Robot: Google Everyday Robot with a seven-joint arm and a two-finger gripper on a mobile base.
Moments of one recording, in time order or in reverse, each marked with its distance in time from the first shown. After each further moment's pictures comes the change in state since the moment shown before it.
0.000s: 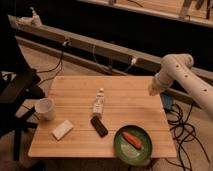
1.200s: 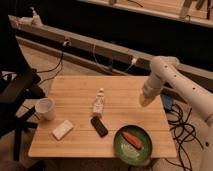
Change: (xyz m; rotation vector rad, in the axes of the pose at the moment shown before) arm 0.087 0.079 0.013 -0.112 0.288 -0.256
